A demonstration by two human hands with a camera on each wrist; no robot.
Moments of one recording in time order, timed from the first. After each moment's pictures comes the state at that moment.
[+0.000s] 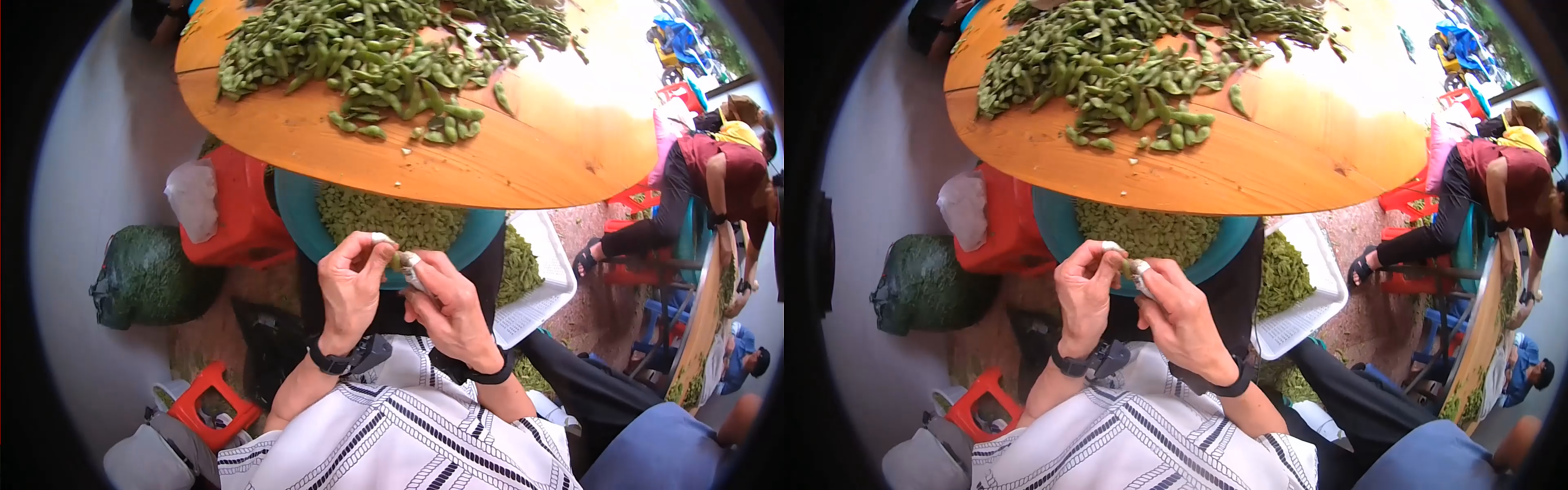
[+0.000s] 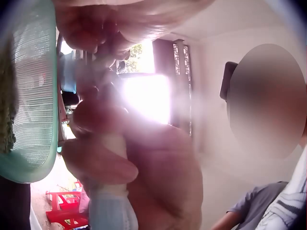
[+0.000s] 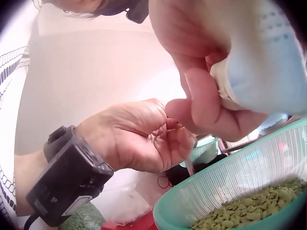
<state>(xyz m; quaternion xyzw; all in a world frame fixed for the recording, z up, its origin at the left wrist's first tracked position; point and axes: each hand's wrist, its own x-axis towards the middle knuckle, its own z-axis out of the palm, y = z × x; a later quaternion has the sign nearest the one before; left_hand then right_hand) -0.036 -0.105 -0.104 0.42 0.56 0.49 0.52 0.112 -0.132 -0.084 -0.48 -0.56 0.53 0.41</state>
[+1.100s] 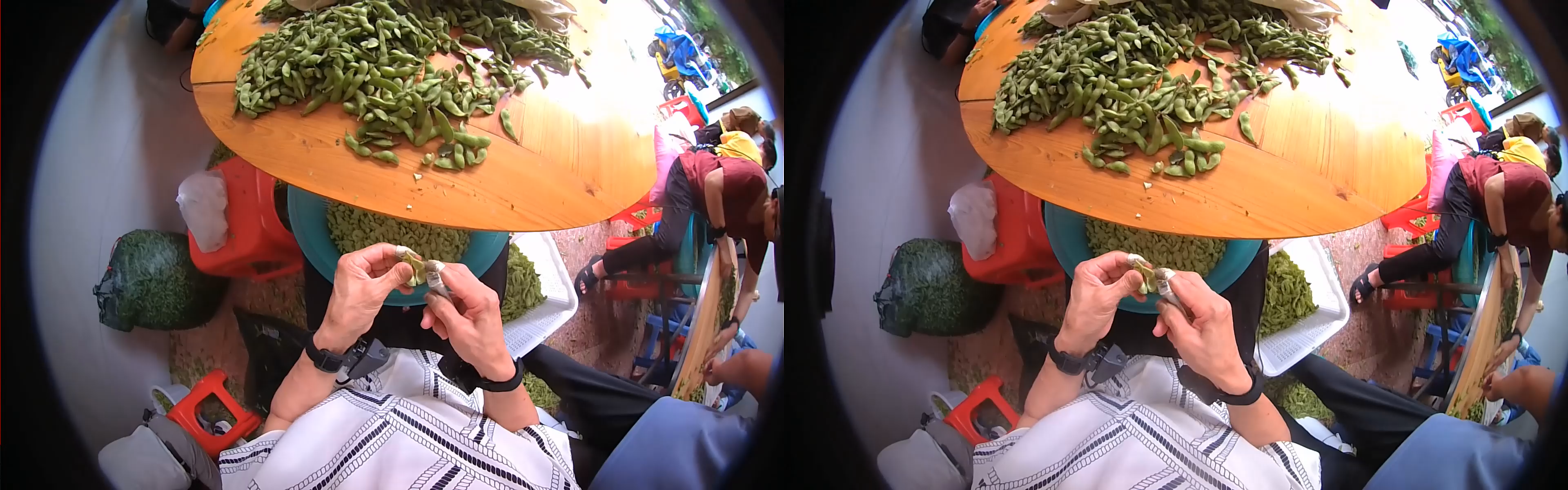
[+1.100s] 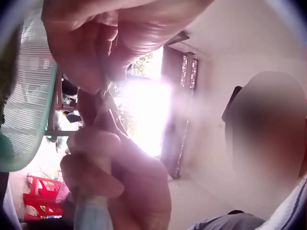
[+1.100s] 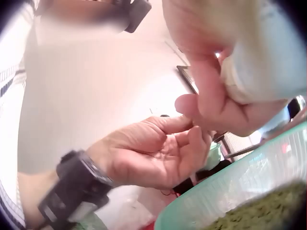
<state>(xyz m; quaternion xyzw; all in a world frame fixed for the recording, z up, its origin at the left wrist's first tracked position) -0.050 -0.085 -0.104 0.39 0.44 0.43 0.69 0.120 -0.125 -0.071 -0.52 -0.49 0.55 0.43</state>
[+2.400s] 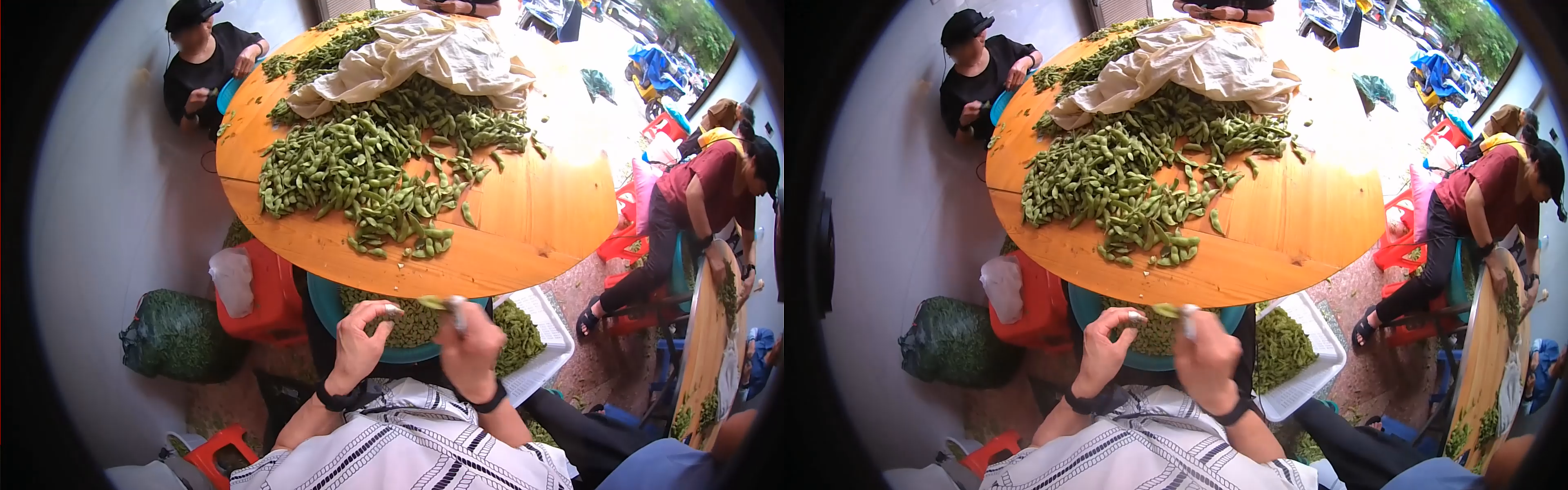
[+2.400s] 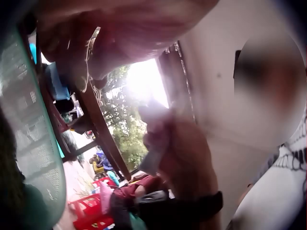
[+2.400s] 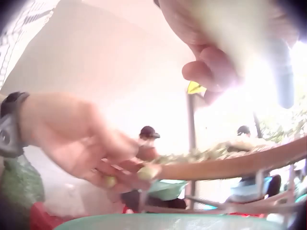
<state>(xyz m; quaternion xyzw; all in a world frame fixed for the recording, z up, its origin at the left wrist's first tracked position) -0.052 -0.073 -0.061 0.68 0.52 0.38 0.35 0.132 -0.097 -0.037 -0.58 -0.61 0.15 0.52</state>
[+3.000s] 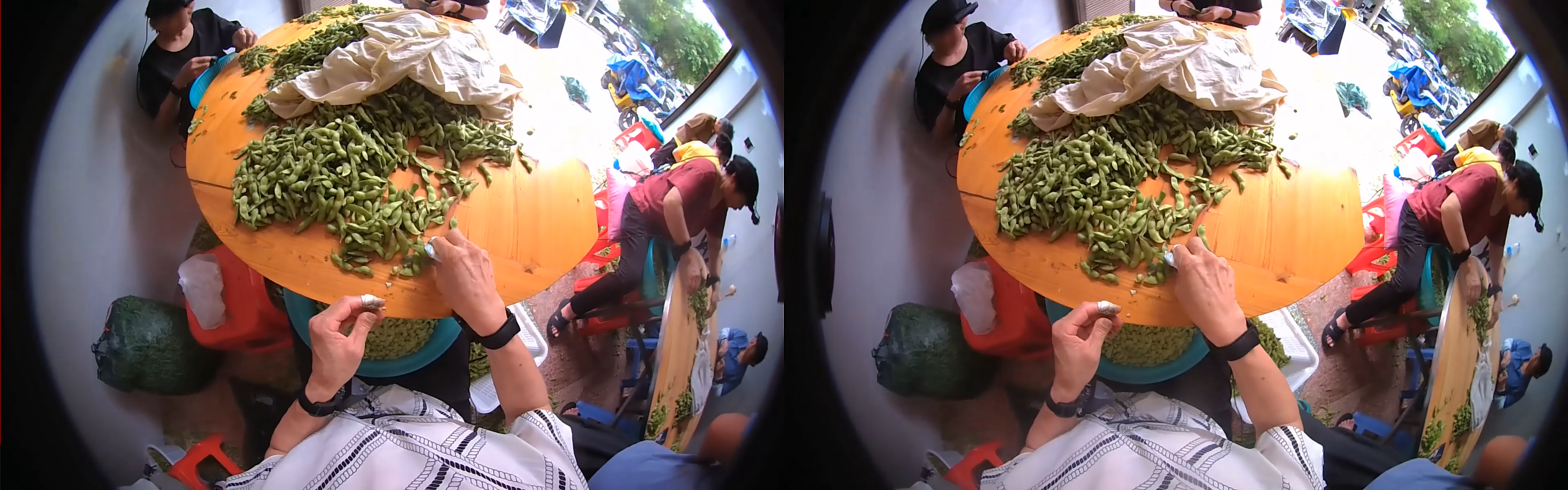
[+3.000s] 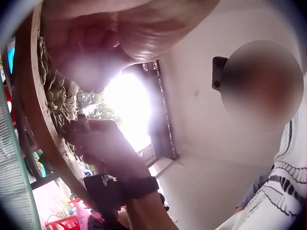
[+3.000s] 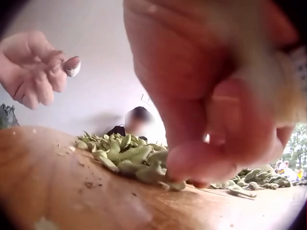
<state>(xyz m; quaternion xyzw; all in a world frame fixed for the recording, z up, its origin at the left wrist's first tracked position) -0.055 -0.042 -0.032 0.55 0.47 0.48 0.49 0.160 0.023 -0.013 -0.62 -0.75 0.07 0.23</state>
